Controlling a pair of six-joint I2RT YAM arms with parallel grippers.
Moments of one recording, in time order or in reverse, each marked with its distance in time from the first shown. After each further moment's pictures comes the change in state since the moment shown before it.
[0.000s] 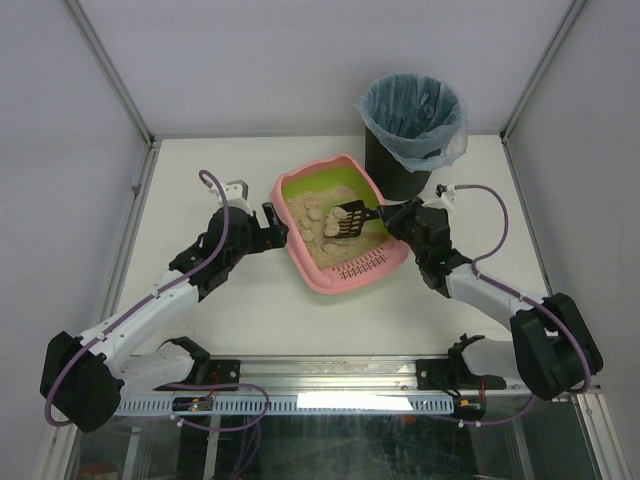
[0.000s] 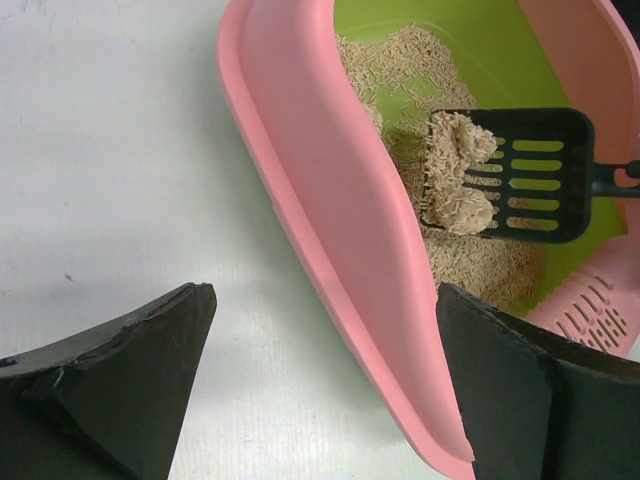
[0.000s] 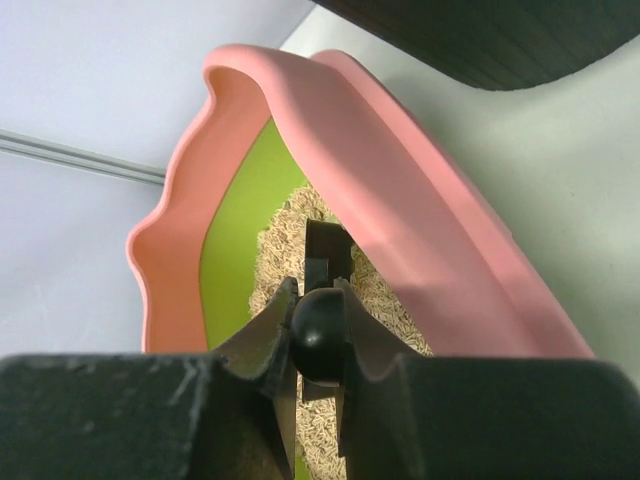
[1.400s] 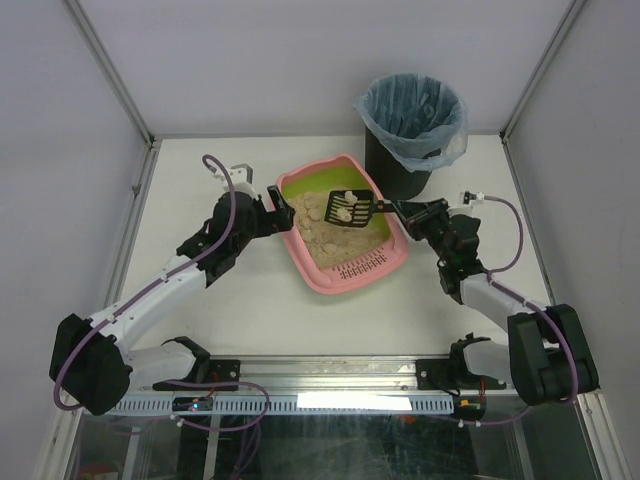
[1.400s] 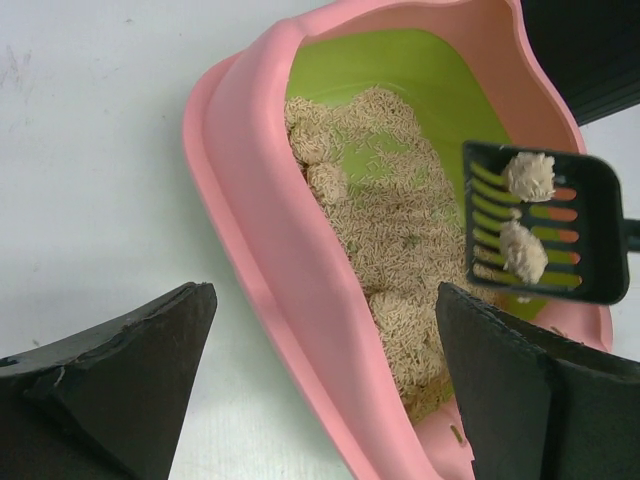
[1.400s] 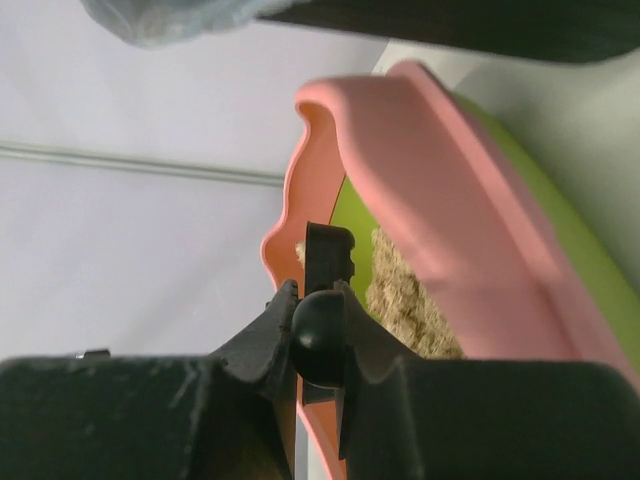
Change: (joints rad) left arm 0.006 0.098 0.093 0.074 0.000 0.003; right arm -0.247 -0.068 -0.146 0.263 -0.347 0.296
